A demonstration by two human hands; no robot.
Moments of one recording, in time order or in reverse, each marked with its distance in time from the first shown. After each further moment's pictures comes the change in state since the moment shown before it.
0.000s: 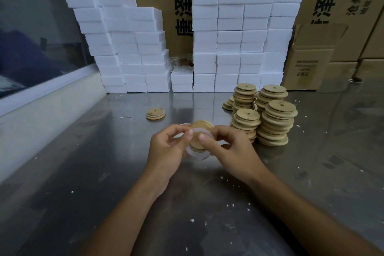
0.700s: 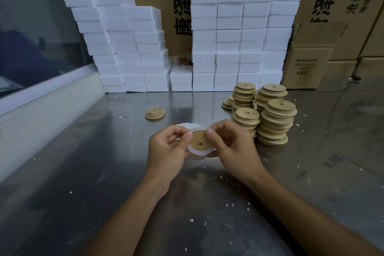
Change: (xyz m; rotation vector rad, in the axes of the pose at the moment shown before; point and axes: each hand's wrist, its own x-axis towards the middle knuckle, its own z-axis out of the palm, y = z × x) left_hand -0.004 -0.001 0.006 0.004 0.110 -0.017; right_hand 0.001 0.007 0.004 0.104 0.148 0.019
